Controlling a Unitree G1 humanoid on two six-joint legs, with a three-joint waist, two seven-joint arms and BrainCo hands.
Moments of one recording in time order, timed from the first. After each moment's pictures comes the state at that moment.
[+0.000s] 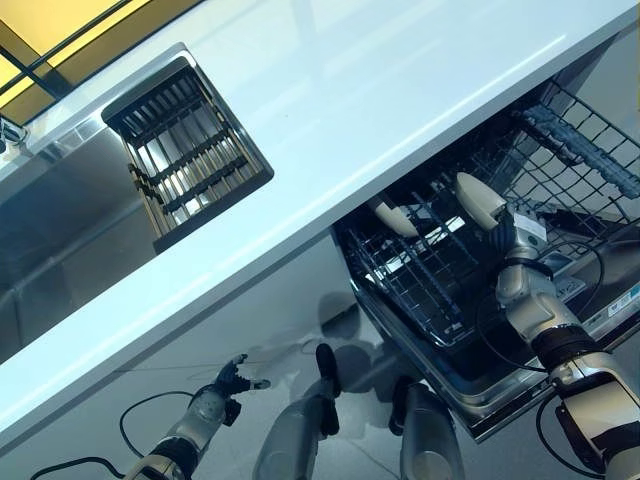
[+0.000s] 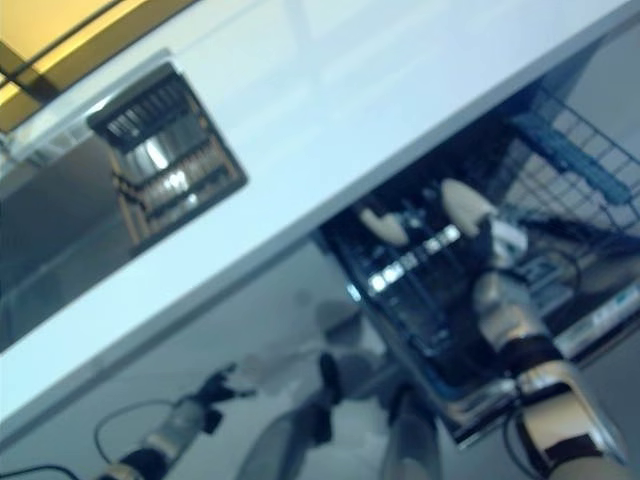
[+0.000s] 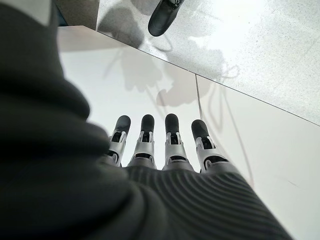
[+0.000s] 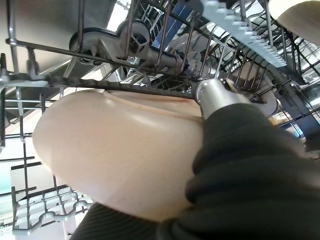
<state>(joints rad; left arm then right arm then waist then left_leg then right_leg) -0.21 0.36 -0.43 0.97 0.01 -0.06 0.12 -0.65 -0.67 0.39 0.67 -0.38 0.20 -0.45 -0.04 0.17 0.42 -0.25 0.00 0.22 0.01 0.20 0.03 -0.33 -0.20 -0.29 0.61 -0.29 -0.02</state>
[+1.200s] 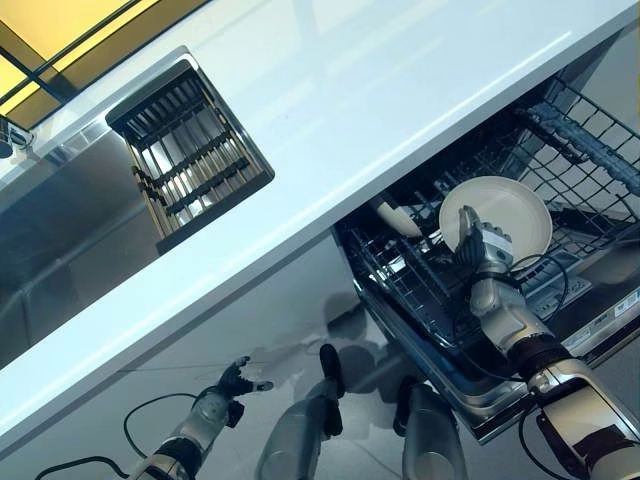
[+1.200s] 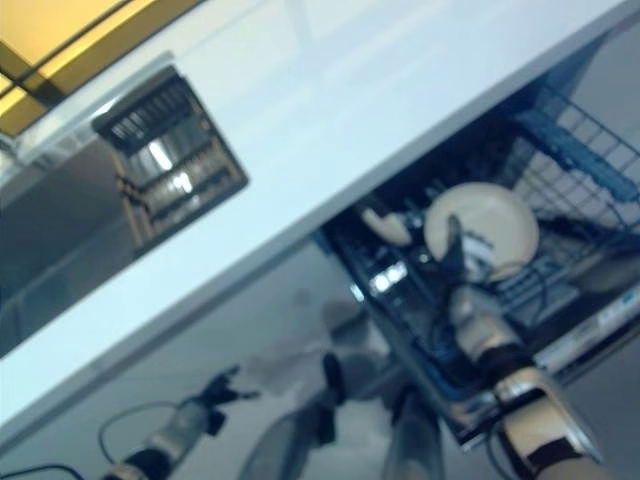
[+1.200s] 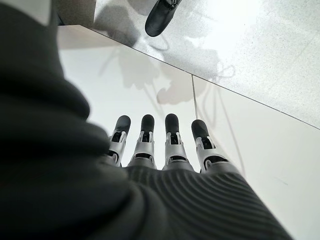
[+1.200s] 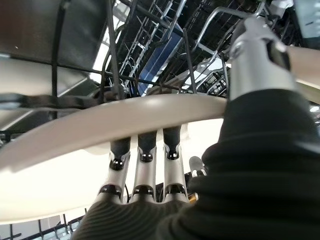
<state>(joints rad) -0.22 0.33 -0.43 1.00 0.01 -0.06 0.12 -0.61 -0.59 0.44 0.67 -0.37 0.20 -0.47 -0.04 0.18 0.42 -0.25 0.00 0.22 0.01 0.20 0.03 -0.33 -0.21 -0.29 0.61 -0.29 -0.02</state>
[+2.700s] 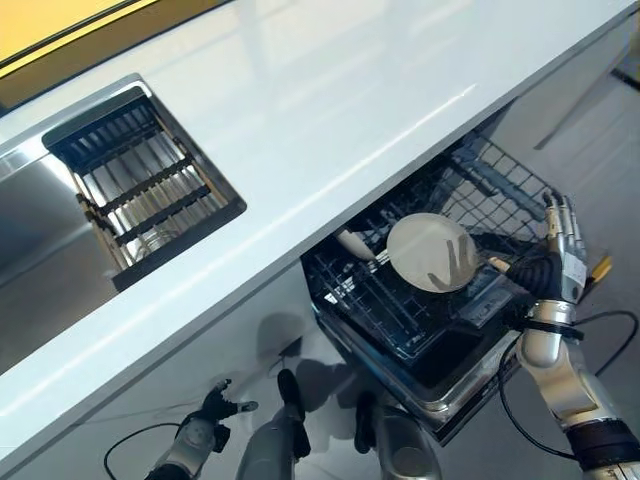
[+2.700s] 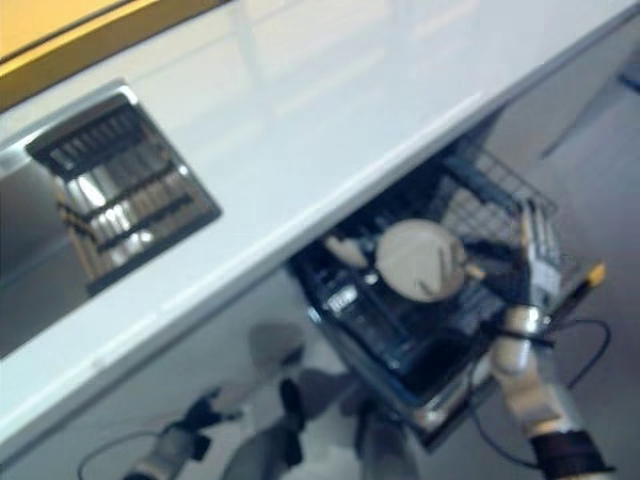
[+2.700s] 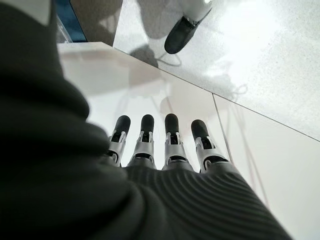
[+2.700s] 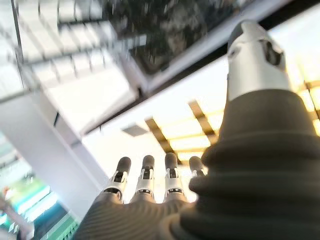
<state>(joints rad) -0.08 0.33 -0.29 1.01 0.07 -0.06 0.14 -0.06 -0.66 -0.04 0.08 -0.39 -0.16 -0.72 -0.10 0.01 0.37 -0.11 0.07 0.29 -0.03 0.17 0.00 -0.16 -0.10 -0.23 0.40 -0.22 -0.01</state>
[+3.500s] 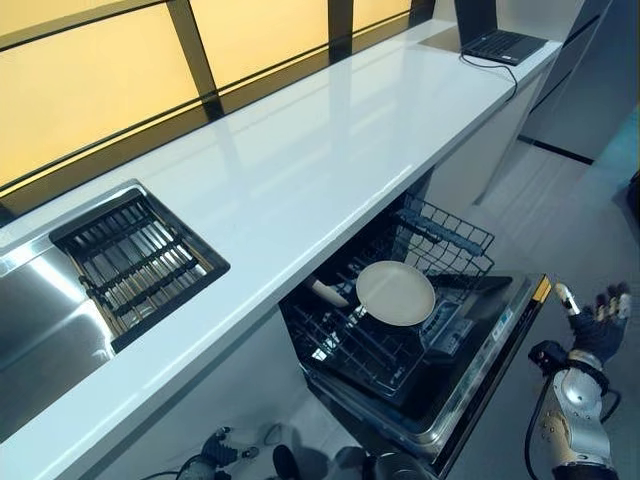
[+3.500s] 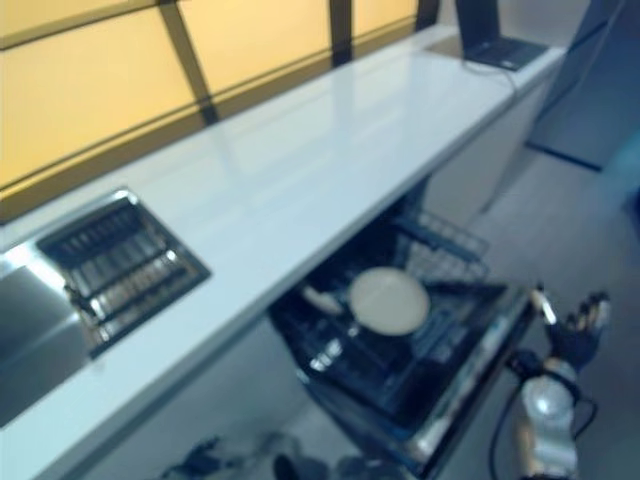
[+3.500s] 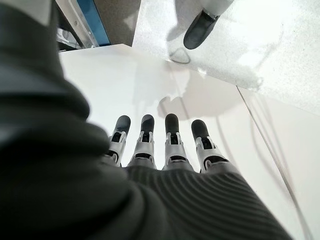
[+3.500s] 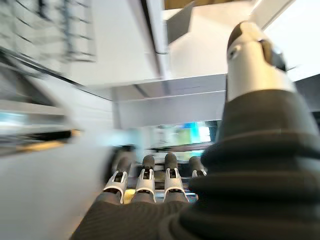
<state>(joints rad) 0.00 0.28 -0.30 1.08 0.06 -0.03 0.14 0.05 -0.43 -0.21 0.32 0.66 -0.26 -0.45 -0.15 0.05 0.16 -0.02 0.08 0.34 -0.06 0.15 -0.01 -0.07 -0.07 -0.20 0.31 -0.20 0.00</state>
